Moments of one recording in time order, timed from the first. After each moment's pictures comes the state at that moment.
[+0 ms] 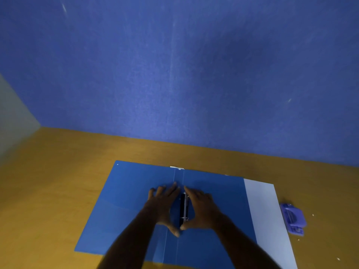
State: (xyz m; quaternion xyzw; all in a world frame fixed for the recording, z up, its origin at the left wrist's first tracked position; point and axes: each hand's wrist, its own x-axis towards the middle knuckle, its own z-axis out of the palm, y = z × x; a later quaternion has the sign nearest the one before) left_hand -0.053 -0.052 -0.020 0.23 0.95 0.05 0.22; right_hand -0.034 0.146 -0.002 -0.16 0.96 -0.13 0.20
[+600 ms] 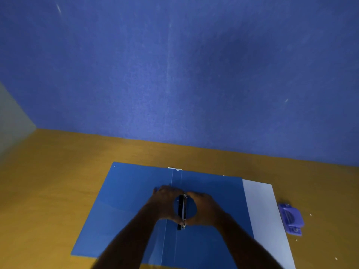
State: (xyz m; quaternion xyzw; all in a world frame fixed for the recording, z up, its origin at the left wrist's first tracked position) left_hand -0.066 -0.039 -0.010 0.22 0.94 0.18 0.20; right_hand -0.042 0.154 0.006 -0.13 0.94 -0.25 0.20
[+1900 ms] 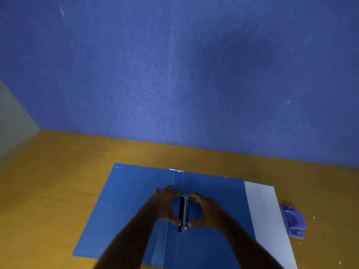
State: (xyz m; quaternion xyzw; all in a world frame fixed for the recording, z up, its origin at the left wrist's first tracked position) left_hand -0.069 -0.047 -0.003 0.21 0.93 0.19 0.24; right_hand -0.039 0.171 -0.005 -0.11 0.92 -0.29 0.23
